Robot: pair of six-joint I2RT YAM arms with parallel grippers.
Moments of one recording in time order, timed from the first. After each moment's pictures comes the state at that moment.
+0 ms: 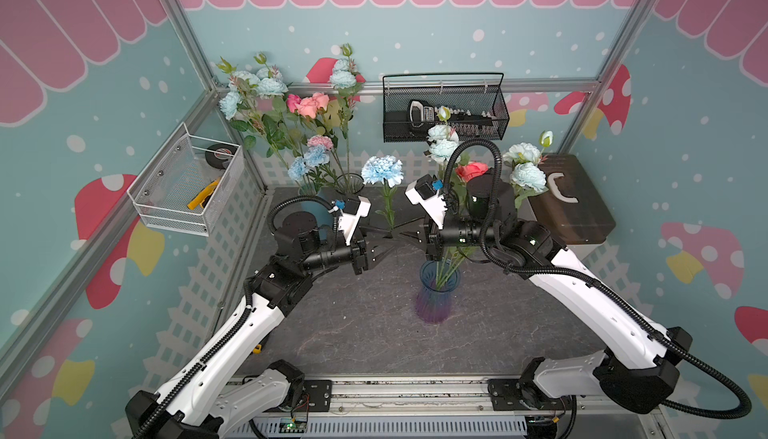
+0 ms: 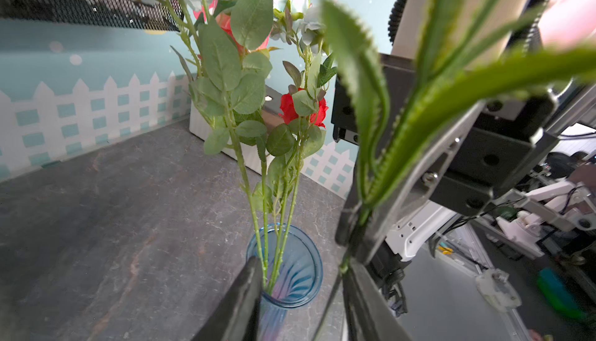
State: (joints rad) left arm -0.47 1.02 1.01 -0.09 0.79 -0.29; right arm 0.76 1.34 1.57 -0.54 -0.58 0.03
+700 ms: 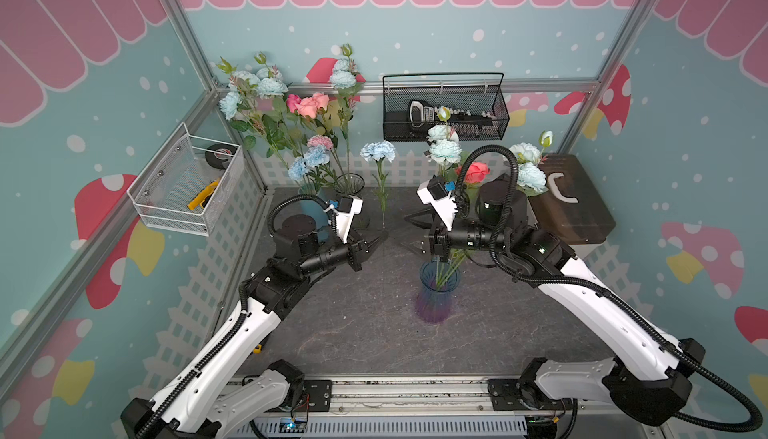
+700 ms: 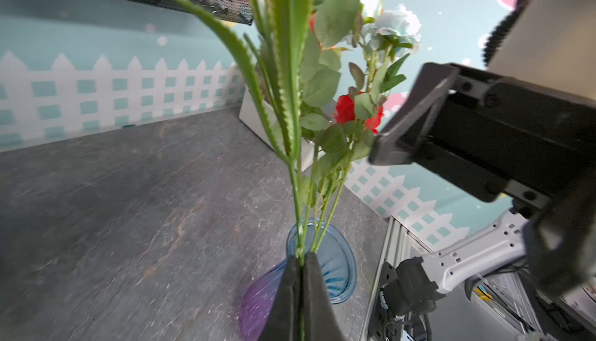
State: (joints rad) left arm -0.47 0.99 1.01 -0.22 0.55 -0.35; right arm 0.75 1.25 1.47 -0.47 -0.53 0.09
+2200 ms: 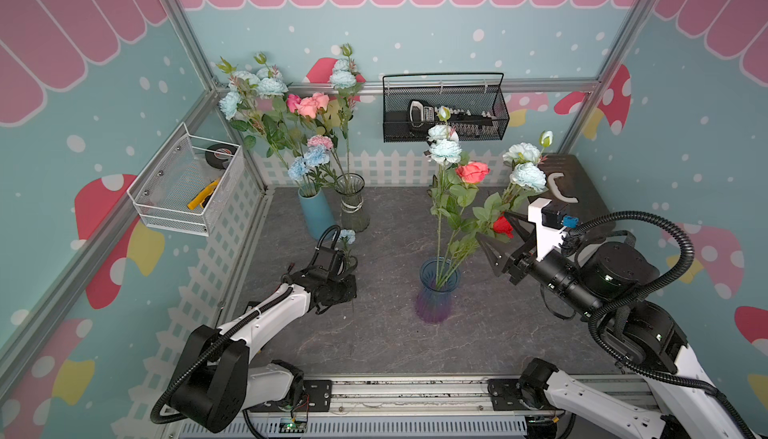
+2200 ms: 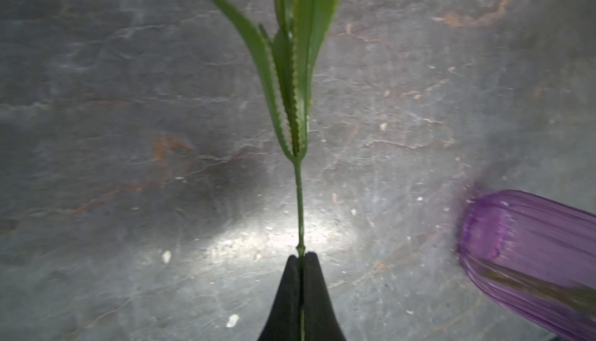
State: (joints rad) left arm -0.37 1.29 0.68 -0.48 0.14 -0.54; right arm 0.75 0.74 1.25 -0.53 0.09 0.03
